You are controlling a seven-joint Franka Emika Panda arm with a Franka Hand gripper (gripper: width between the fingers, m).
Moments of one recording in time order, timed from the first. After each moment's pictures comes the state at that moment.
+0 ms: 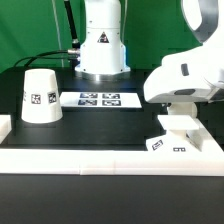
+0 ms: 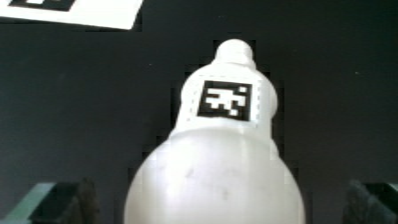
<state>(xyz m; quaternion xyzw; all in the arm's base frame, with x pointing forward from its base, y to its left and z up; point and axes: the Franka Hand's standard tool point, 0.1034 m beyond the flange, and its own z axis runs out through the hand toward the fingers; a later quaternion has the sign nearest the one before) 0.471 0.153 0.037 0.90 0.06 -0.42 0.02</state>
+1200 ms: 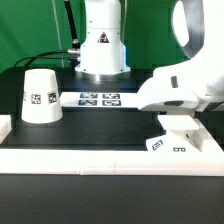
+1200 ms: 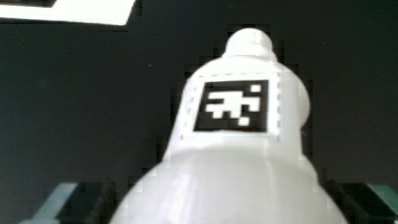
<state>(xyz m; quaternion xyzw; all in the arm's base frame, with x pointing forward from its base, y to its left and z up) 0.454 0.144 0.015 0.90 0.05 -0.42 0.03</state>
